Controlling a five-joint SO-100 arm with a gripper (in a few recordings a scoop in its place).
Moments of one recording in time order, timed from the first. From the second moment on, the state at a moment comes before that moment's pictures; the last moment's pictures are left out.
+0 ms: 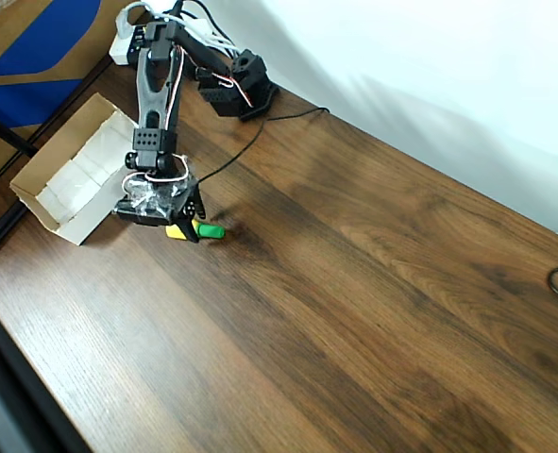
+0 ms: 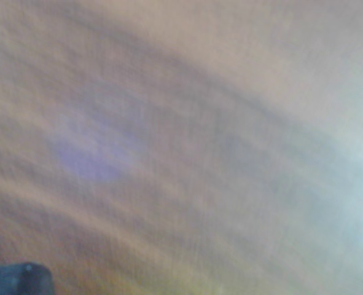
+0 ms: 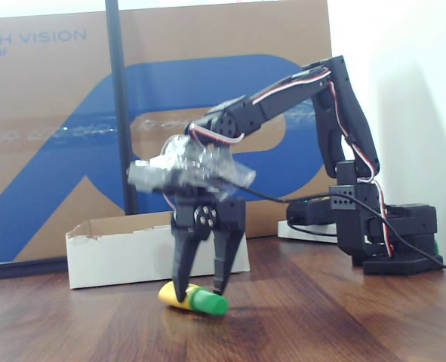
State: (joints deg) arm -20.7 76.0 96.6 50.9 -8.9
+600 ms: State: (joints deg) arm -19.2 74.6 96.9 50.9 -9.8
